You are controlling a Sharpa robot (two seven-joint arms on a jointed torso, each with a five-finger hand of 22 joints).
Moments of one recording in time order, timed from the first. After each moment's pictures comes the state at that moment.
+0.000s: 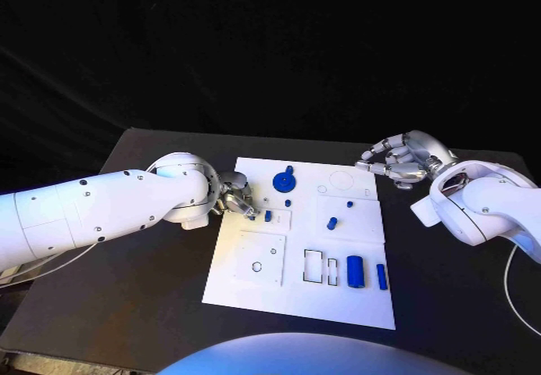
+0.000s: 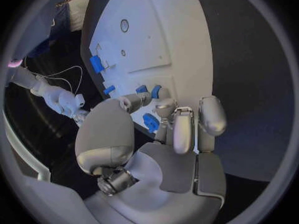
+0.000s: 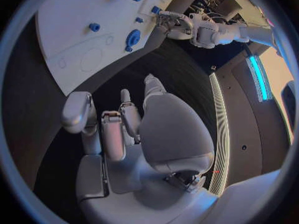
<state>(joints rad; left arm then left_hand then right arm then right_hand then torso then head) 1.20 -0.83 -0.04 1.56 -1.16 0.13 -0.50 0.96 -0.24 0.80 0.19 0.24 0.81 0.03 0.98 0.49 1.27 -0.03 1.23 0.82 1.47 -0.08 1.48 1.31 0.11 1.28 0.04 1.38 1.13 1.31 -0.95 -0.16 1.64 -0.83 -0.51 -0.08 1.34 -0.09 -0.08 0.29 0.33 0.85 0.14 0.36 0.37 1.36 0.06 1.33 1.27 1.47 -0.02 1.51 1.31 0.09 1.35 0.10 1.12 1.20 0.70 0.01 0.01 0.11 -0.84</state>
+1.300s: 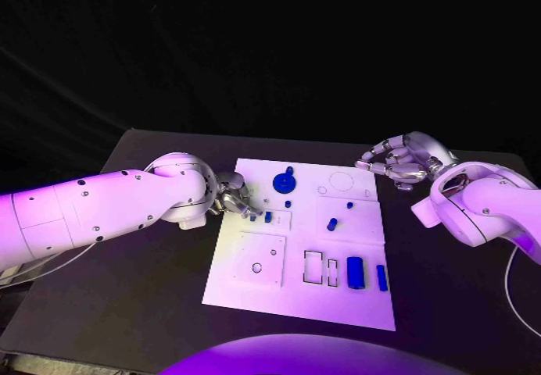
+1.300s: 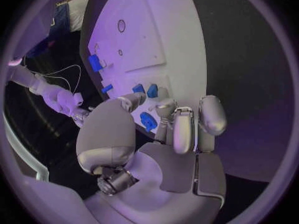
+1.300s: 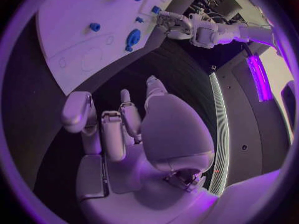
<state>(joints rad) 1.20 -0.84 -0.04 1.55 -1.15 0.14 -0.50 0.95 -0.23 0.55 0.29 0.24 0.82 0.04 0.98 0.47 1.27 -0.03 1.23 0.82 1.47 -0.08 1.48 1.31 0.11 1.28 0.04 1.37 1.13 1.31 -0.95 -0.16 1.64 -0.83 -0.52 -0.08 1.30 -0.08 -0.10 0.30 0.33 0.85 0.14 0.36 0.37 1.35 0.06 1.33 1.27 1.47 -0.02 1.51 1.31 0.09 1.35 0.10 1.11 1.20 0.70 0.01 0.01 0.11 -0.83</state>
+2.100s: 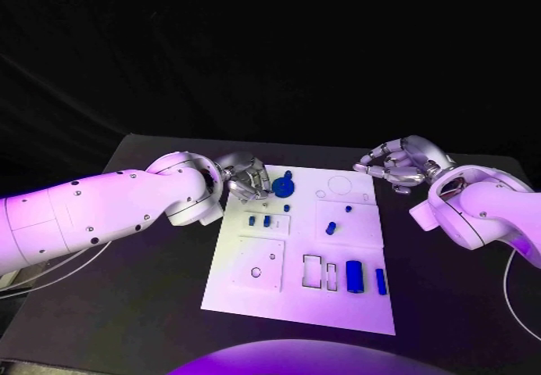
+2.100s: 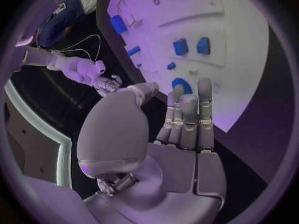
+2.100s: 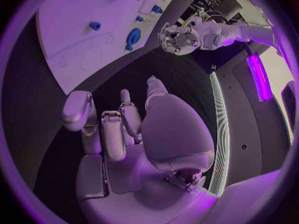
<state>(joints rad) 1.20 -0.84 -0.01 1.60 -1.06 -0.19 -0.24 1.33 -0.27 0.59 0.25 0.24 0.63 0.18 0.78 0.33 0.85 0.10 0.83 0.36 1.14 0.04 1.09 0.70 0.17 0.89 0.13 0.97 0.61 1.31 -0.95 -0.16 1.64 -0.82 -0.52 -0.08 1.29 -0.08 -0.10 0.30 0.33 0.85 0.14 0.36 0.37 1.35 0.06 1.33 1.27 1.47 -0.02 1.50 1.31 0.09 1.34 0.09 1.09 1.19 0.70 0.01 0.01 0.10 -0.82</state>
